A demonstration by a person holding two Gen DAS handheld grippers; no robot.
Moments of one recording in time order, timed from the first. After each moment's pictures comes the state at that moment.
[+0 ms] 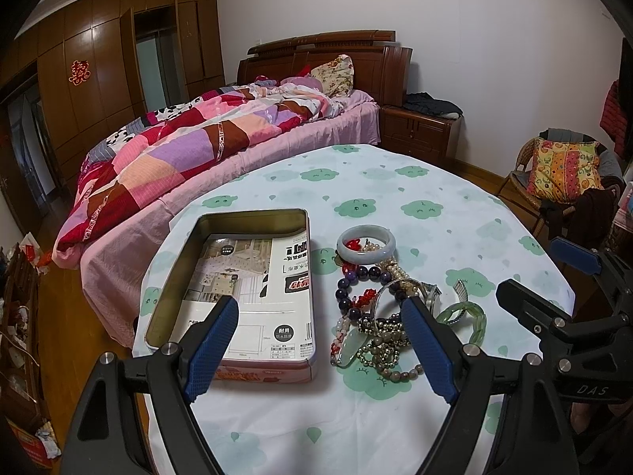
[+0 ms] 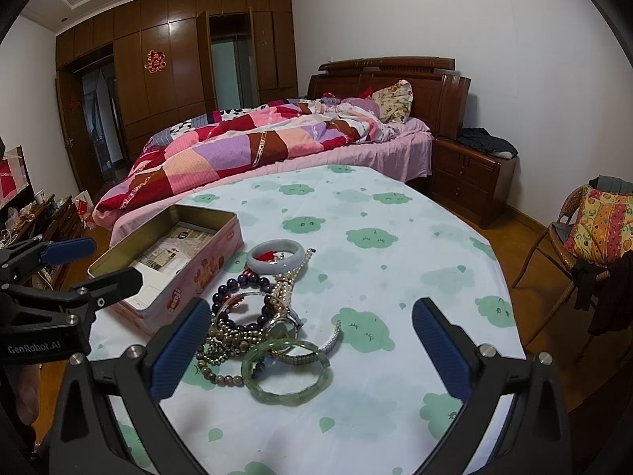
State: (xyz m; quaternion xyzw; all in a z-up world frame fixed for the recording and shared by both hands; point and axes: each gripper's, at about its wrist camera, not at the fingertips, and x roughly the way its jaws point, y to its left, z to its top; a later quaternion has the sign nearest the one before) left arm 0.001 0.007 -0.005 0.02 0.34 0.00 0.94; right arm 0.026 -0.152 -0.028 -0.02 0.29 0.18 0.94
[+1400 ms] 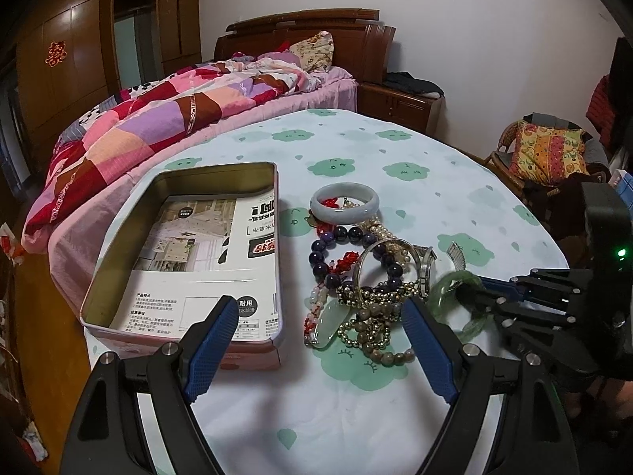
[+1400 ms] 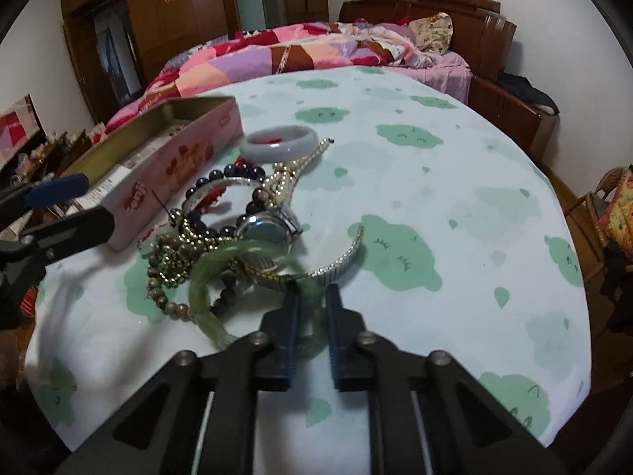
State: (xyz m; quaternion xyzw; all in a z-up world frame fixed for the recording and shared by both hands) left arm 0.012 0.003 -0.049 0.00 0.39 -0.05 0.92; right arm 0.048 -0.152 -0.104 -0.06 0.42 0.24 0.87
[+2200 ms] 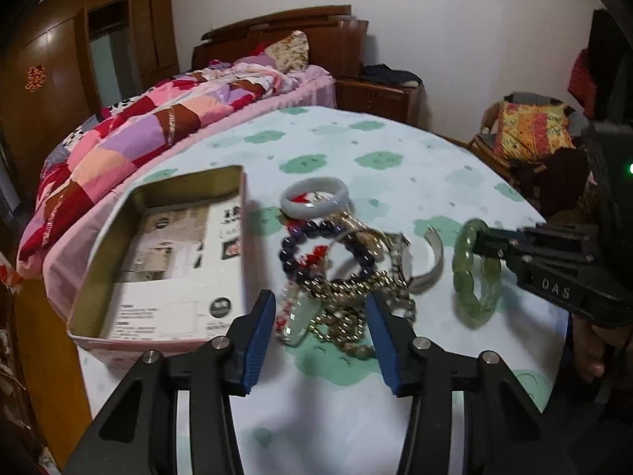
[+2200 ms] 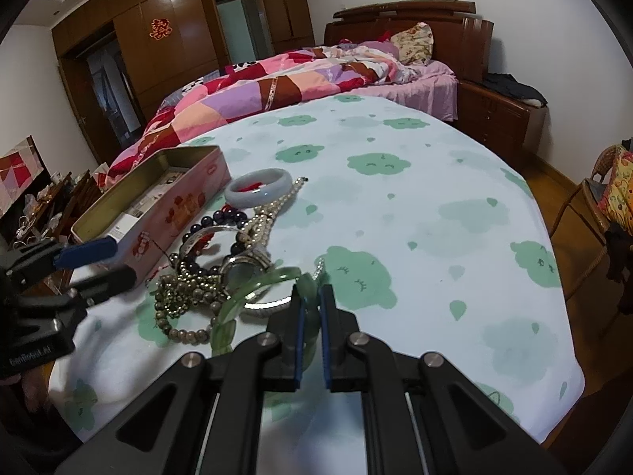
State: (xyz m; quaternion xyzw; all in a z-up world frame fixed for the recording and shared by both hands) left arm 0.010 -0.020 -0.056 0.04 0.39 -0.08 0.92; right arm 0.055 -0.180 -0.082 -0.01 0.39 0.24 0.89
